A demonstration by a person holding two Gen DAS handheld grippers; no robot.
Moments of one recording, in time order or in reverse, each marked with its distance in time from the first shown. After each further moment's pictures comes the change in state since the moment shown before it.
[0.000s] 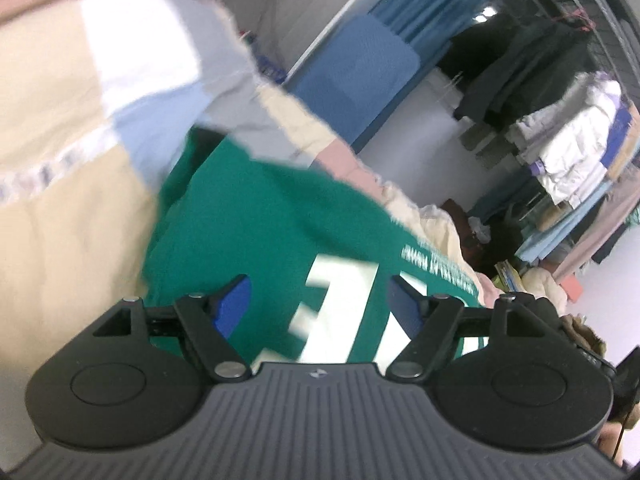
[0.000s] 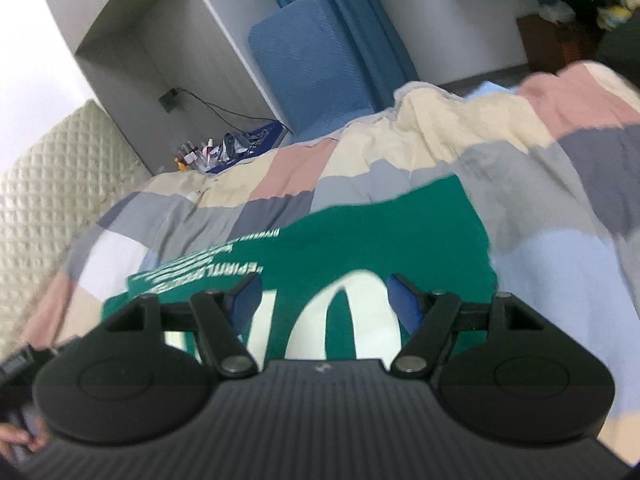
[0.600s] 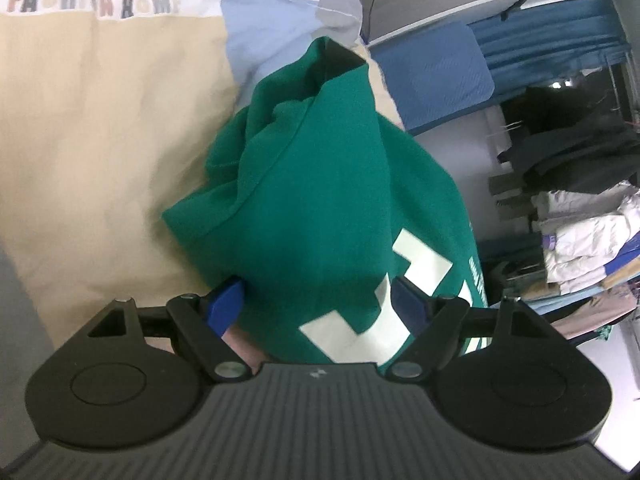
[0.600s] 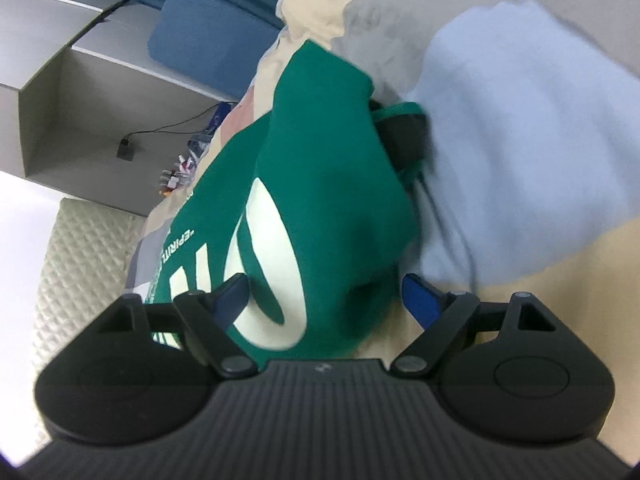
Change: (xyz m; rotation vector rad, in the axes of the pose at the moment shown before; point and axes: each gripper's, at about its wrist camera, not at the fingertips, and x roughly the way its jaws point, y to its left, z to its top) left arm 0.027 0.070 -0.025 -0.412 0.080 -0.035; right arm 0.027 -0.079 -0.051 0.531 0.177 0.087
